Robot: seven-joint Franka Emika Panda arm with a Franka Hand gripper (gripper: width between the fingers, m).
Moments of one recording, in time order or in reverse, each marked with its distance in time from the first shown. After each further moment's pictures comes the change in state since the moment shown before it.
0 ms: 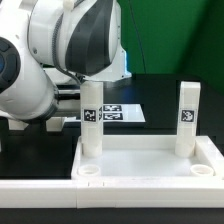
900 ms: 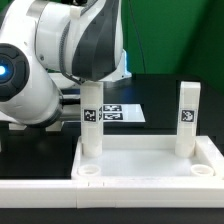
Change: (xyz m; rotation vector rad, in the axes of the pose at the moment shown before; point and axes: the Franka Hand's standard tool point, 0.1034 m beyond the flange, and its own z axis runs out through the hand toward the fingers) arm 0.006 0.000 0.006 -0.011 0.006 0.000
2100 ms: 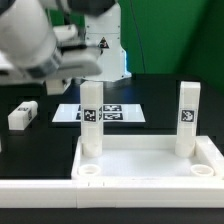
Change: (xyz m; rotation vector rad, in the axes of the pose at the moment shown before) arm -0.081 -0.024 -0.060 0.044 0.097 -0.063
